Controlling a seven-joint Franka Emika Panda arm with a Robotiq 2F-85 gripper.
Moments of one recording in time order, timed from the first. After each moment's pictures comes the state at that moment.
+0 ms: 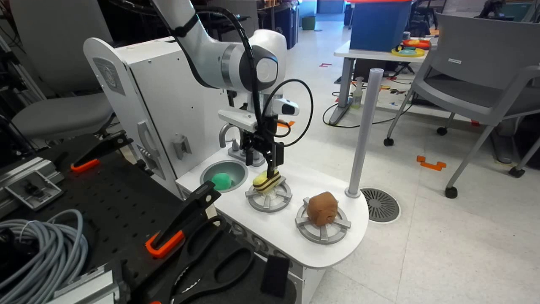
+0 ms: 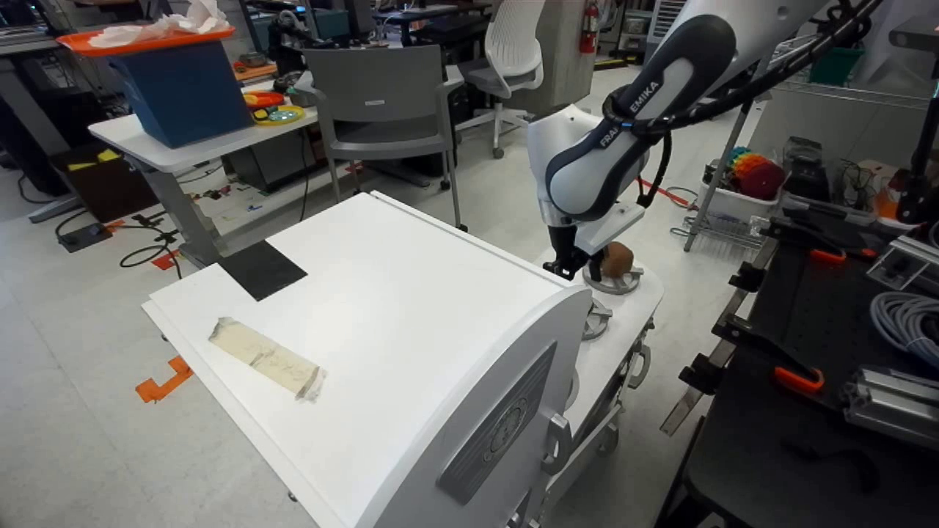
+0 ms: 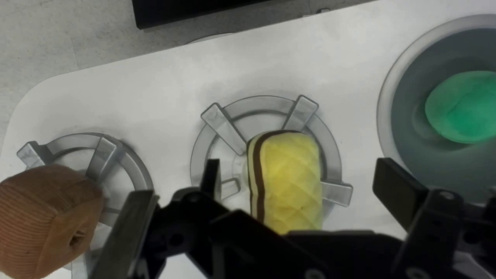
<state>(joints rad) 0.04 1.21 -0.02 -1.42 -0.07 2.32 0.23</state>
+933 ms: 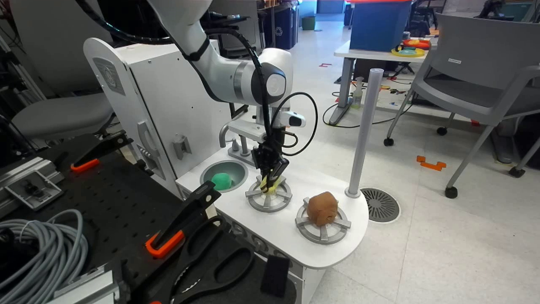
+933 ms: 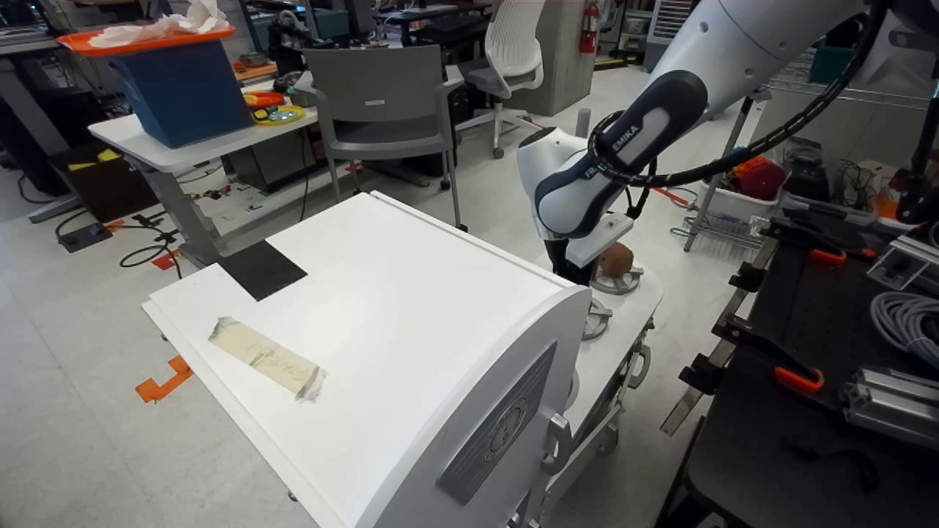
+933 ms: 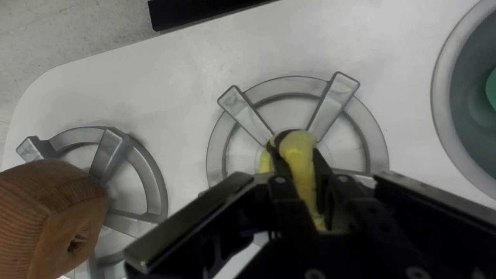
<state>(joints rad) 0.06 1.37 -0.06 -1.19 -0.07 2.22 0.26</state>
